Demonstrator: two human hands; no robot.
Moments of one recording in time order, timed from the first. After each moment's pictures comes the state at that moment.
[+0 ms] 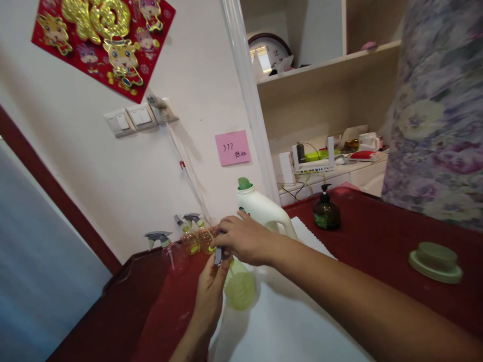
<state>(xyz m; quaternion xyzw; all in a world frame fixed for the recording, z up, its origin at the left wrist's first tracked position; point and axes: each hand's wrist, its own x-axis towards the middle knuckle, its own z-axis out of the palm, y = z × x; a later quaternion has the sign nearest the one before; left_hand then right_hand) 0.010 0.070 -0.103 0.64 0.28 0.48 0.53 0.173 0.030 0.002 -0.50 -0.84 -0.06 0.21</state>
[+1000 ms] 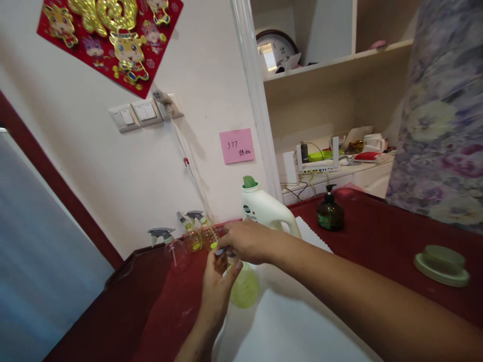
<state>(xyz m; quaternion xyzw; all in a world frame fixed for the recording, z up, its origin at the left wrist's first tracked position) 0.014 0.076 -0.110 0.61 0.25 0.51 0.55 0.165 0.034 0.011 -0.53 -0.84 -0.01 0.11</state>
